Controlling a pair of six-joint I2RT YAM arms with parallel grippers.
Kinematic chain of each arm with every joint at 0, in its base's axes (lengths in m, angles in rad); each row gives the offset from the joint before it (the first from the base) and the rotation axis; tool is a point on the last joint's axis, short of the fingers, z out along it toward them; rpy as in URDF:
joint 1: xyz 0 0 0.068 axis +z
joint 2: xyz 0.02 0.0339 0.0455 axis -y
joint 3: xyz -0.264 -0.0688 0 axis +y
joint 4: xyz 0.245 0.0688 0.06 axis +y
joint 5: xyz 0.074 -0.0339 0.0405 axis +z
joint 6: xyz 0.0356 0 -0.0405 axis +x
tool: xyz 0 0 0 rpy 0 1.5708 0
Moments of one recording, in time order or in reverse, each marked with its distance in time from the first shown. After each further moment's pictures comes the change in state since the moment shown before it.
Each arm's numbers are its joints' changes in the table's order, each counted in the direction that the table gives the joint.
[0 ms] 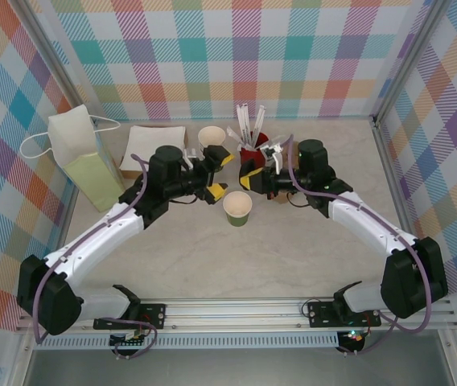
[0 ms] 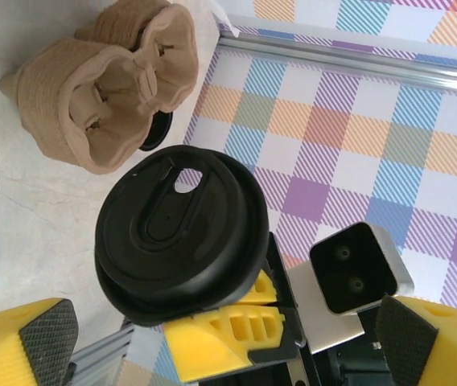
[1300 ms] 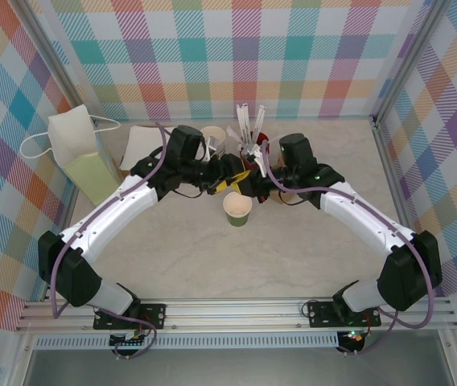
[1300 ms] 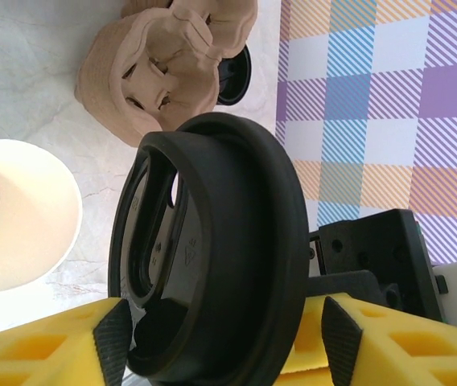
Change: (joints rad) left arm -0.032 -0.228 -0.359 0.459 -0.089 0.556; right arm 0.106 -0.059 -0.183 0.289 -0.111 -0.286
